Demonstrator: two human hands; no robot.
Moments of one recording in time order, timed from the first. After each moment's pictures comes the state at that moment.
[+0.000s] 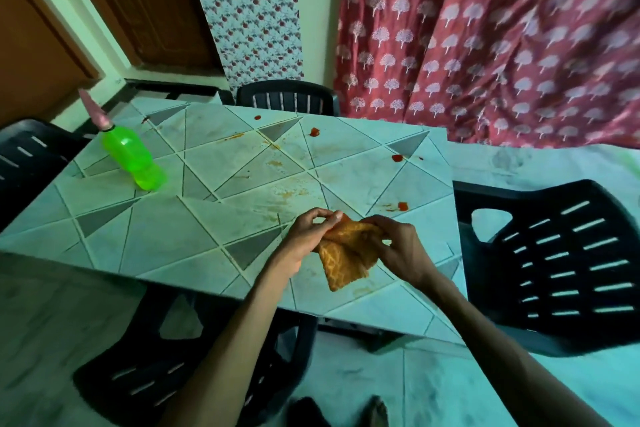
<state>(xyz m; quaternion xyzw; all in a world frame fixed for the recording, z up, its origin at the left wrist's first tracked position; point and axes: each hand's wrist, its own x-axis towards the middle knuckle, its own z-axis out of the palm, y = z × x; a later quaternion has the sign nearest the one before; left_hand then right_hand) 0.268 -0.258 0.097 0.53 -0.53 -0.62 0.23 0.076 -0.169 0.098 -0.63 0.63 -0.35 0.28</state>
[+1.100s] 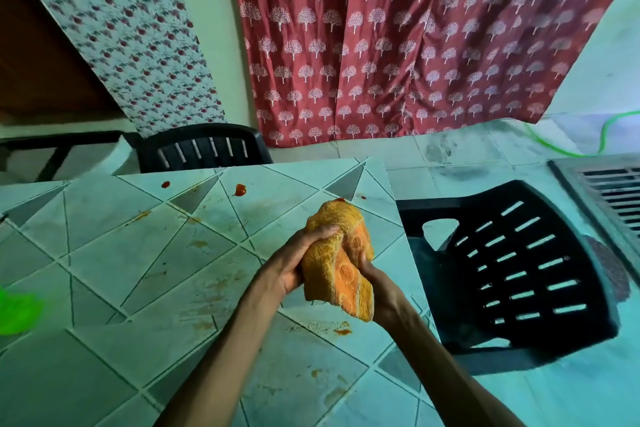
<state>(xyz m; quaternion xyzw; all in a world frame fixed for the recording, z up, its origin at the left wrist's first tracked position) 0.125 -0.396 0.113 0.37 -0.42 -0.82 0.06 -0.003 -0.266 0.056 -0.09 0.34 -0.59 0.72</state>
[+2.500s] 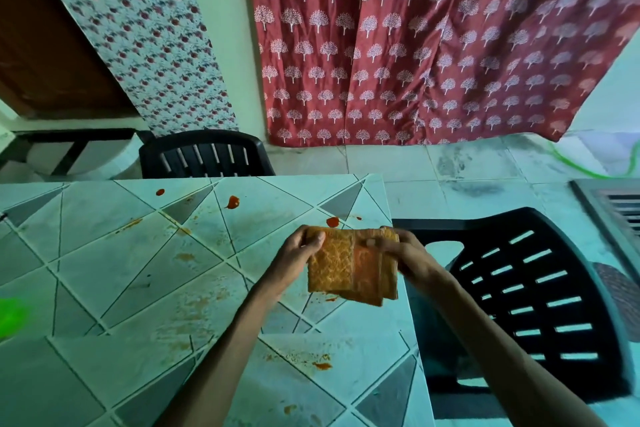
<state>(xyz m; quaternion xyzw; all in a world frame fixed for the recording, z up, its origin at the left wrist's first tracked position) 0.079 -0.423 0.082 0.42 -0.65 -0.61 0.16 -0.141 -0.310 0.098 -0.28 0.58 -0.50 0.57</state>
